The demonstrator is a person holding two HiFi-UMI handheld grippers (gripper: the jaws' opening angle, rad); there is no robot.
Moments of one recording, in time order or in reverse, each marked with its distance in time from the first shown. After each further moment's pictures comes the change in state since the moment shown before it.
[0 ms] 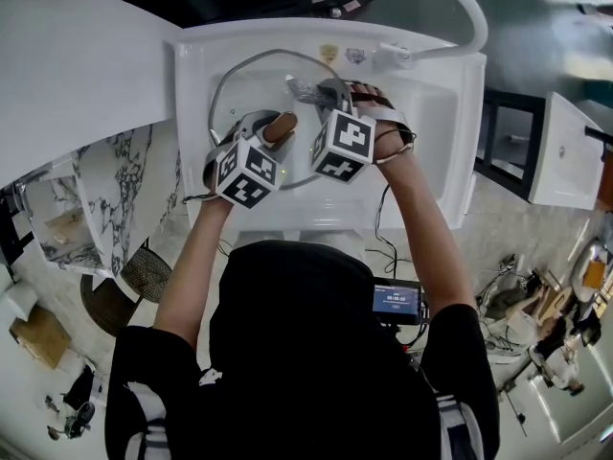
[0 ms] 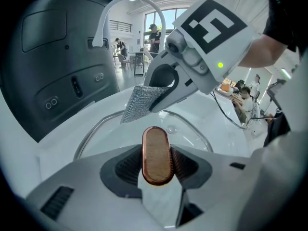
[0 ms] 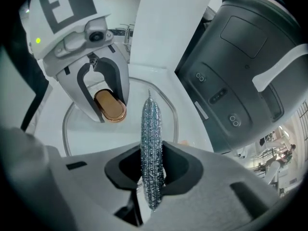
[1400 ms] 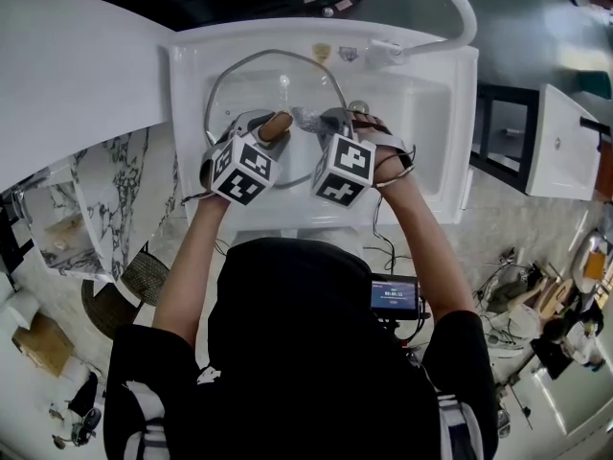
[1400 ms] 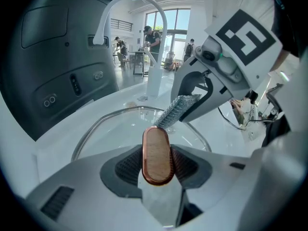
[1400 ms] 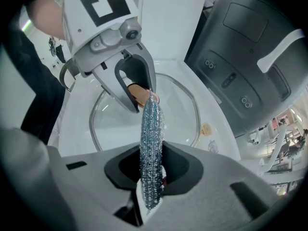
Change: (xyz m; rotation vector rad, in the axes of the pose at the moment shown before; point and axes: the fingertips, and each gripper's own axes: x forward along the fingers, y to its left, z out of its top) left arm 0.000 0.000 0.001 -0.012 0.004 -0.024; right arm -0.023 0.056 -0.023 0.089 0.077 0.144
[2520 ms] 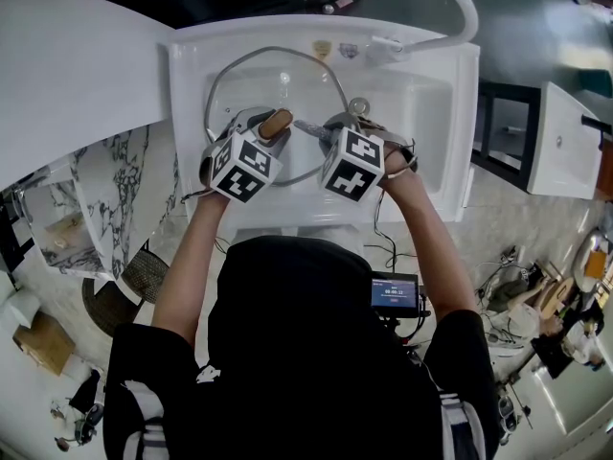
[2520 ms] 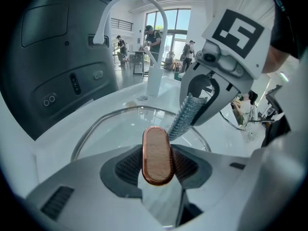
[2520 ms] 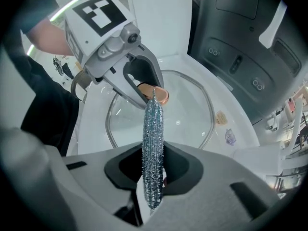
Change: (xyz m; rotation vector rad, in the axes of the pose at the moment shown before) left arm 0.001 0.000 0.000 -0.005 0.001 -0.005; right arm -0.005 0.026 -0.010 0.093 0.006 0.203
